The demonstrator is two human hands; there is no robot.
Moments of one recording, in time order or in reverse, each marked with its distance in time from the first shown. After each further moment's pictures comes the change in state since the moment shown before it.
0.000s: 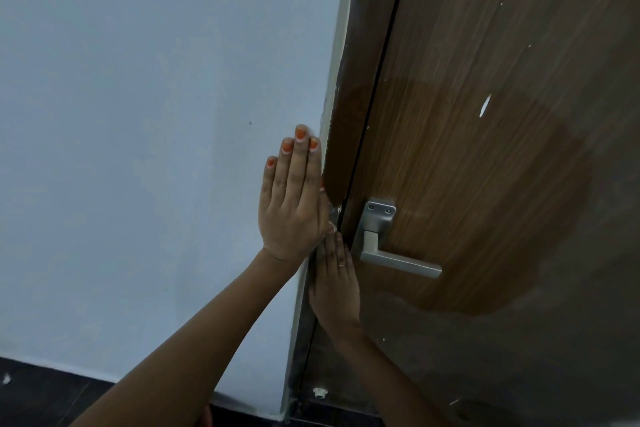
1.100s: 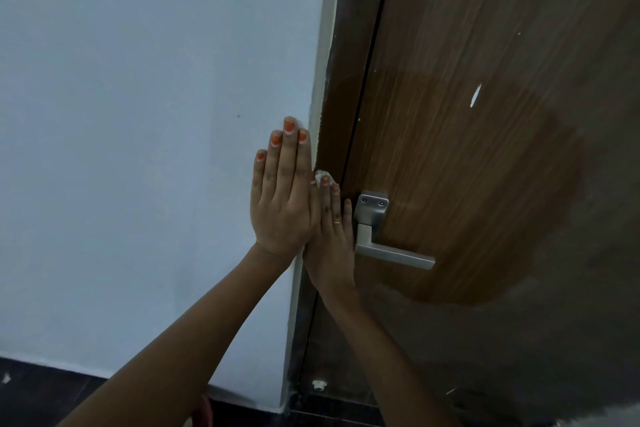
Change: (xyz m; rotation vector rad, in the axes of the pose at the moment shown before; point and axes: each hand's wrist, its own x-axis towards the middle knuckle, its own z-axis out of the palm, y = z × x) left_hand 0.004 0.002 -0.004 -0.009 -0.009 -0.015; right_hand 0.049 -0.006 -0.031 -0.044 0.044 0.041
